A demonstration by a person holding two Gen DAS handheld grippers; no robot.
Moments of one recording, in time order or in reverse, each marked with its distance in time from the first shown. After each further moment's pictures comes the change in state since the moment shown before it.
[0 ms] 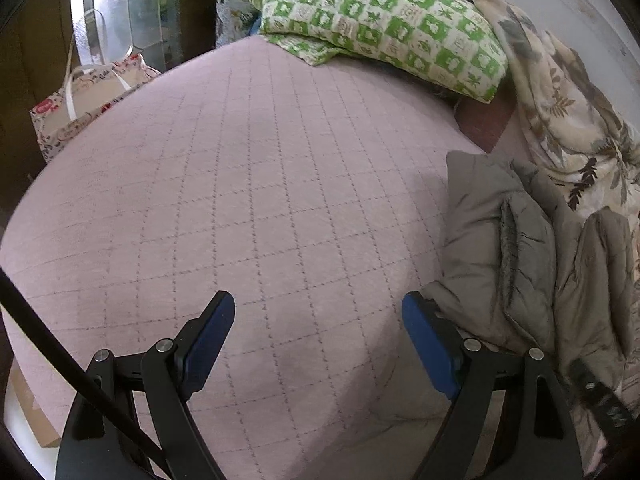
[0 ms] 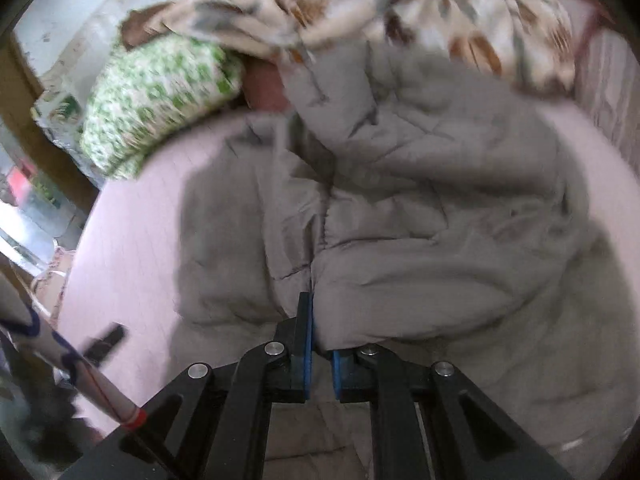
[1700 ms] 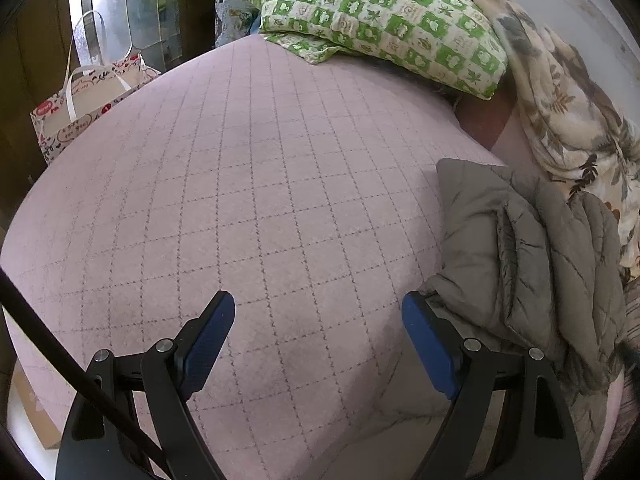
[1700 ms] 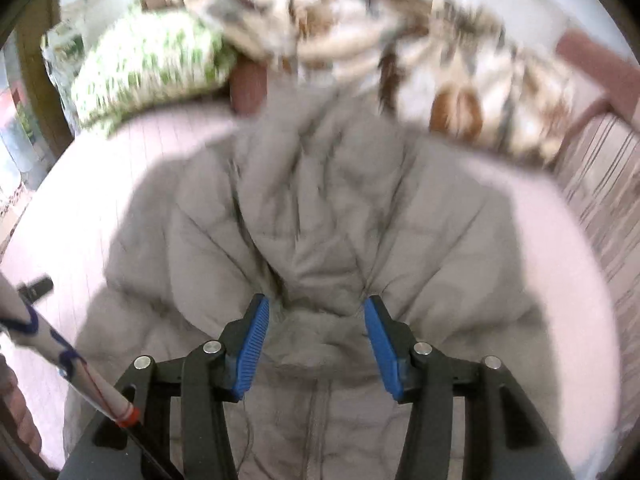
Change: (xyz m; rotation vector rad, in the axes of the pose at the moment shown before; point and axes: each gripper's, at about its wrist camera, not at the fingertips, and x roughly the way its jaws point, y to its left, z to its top) left arm 0.004 -0.002 0.000 0.002 0.017 -0.016; right arm -0.047 -0.035 0.030 -0.269 -0.113 -0.200
